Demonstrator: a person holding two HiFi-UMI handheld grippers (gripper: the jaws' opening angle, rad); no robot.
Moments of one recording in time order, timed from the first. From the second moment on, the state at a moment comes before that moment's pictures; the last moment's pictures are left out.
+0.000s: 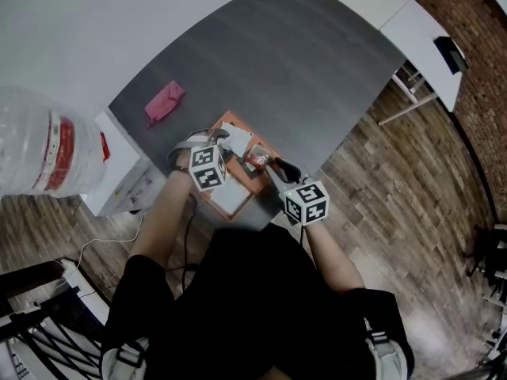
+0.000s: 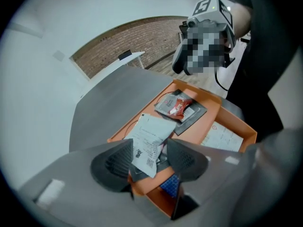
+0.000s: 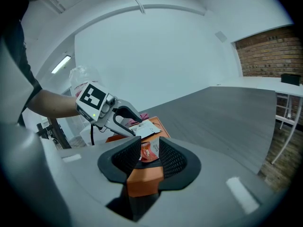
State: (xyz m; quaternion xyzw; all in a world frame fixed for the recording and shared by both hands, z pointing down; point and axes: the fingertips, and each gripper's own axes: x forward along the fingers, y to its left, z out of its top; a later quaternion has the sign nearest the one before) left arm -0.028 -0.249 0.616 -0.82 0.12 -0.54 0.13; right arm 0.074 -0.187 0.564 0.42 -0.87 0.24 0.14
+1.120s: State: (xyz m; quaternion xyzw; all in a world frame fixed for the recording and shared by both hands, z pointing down) left arm -0.062 -0.179 0.550 -0.92 0.31 -0.25 0.01; right arm 0.026 -0.144 0.534 0.43 -0.87 0.18 0.14
